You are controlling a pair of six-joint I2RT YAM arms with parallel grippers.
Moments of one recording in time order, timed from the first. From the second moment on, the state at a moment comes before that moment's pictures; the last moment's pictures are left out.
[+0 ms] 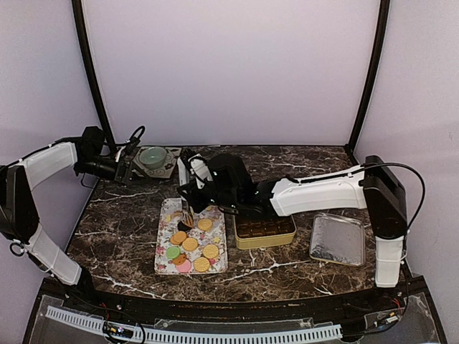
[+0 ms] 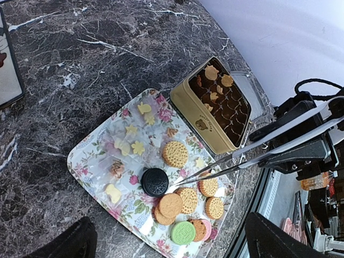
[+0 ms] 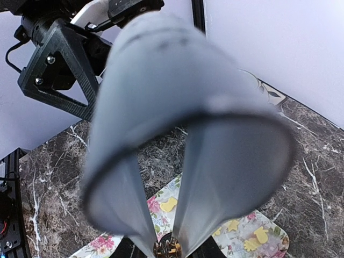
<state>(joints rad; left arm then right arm) 0.00 1.52 1.19 -0.85 0.93 0.31 1.12 2.01 1.48 0.20 0.09 0.16</state>
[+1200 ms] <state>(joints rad) 0.00 1.52 1.19 -0.85 0.94 0.31 1.17 2.11 1.54 0.18 0.08 0.14</state>
